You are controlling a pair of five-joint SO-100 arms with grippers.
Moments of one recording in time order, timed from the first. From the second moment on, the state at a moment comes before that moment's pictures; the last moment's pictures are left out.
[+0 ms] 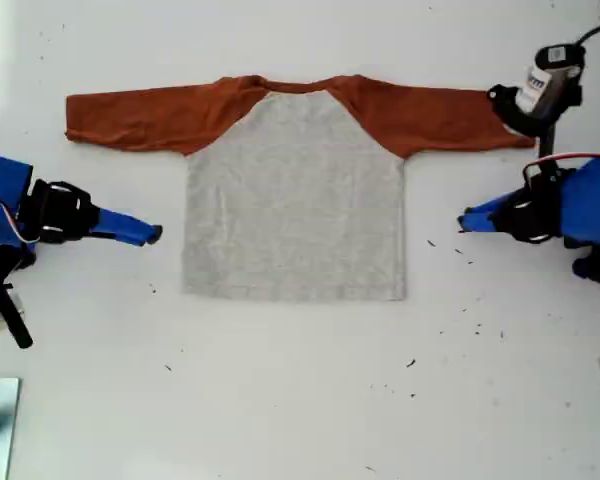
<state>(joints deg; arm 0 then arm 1) -3.4 205.8 185.4 58.8 2.6 13.4 199.8 174.7 76.7 -44.7</state>
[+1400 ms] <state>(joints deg) 2.2 206.0 185.4 58.8 4.0 21.2 161.1 139.0 86.7 -21.5</state>
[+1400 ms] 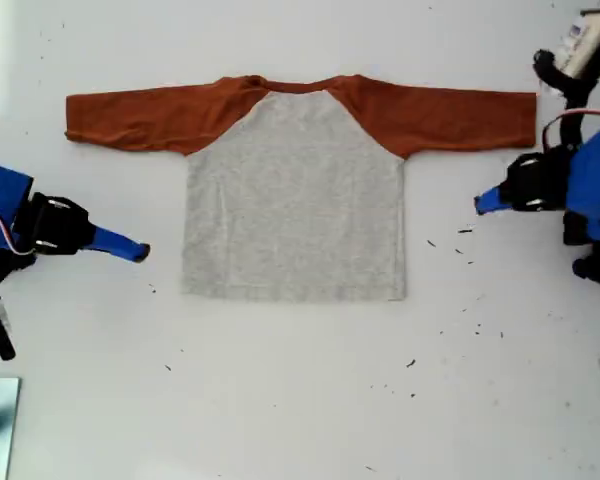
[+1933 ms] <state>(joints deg) 2.3 206.0 185.4 58.8 5.7 64.3 141.0 111.1 95.3 -60.2</state>
